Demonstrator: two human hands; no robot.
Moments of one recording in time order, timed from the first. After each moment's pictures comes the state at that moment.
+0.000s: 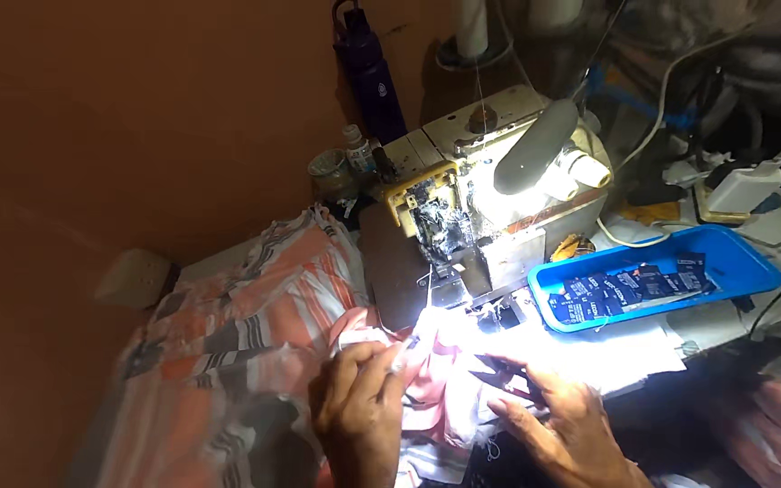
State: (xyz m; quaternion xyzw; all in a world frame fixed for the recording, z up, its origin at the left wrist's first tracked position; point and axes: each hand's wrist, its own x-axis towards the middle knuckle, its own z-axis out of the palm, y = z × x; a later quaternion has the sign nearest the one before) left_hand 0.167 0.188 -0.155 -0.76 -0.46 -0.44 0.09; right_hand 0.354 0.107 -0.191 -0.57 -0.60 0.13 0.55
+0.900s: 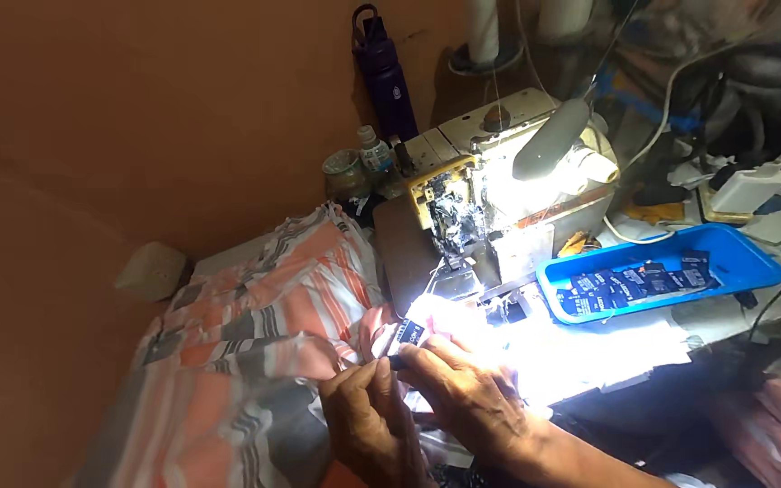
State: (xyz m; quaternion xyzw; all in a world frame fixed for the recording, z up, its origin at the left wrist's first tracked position) left_hand 0.175 0.170 -0.173 -0.65 -0.48 -0.57 0.11; right_hand 0.288 0.156 -0.164 -0.50 -0.72 -0.06 0.47
